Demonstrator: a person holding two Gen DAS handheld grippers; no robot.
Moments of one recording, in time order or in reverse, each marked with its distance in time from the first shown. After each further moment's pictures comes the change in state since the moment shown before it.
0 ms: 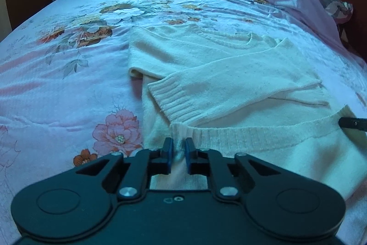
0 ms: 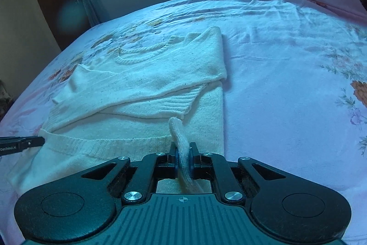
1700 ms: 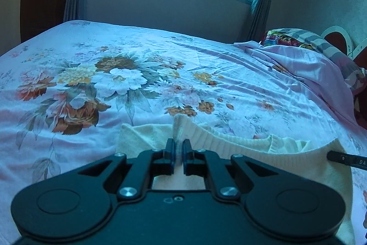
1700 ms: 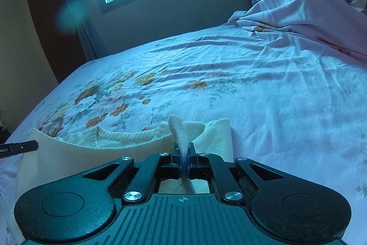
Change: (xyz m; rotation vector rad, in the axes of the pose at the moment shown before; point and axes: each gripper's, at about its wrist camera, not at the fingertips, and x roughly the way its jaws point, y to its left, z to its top) left arm 0.071 0.019 0.149 -0.179 -0.228 -0.017; right arm 0.093 -0.015 0.159 0.000 -0.160 -0.010
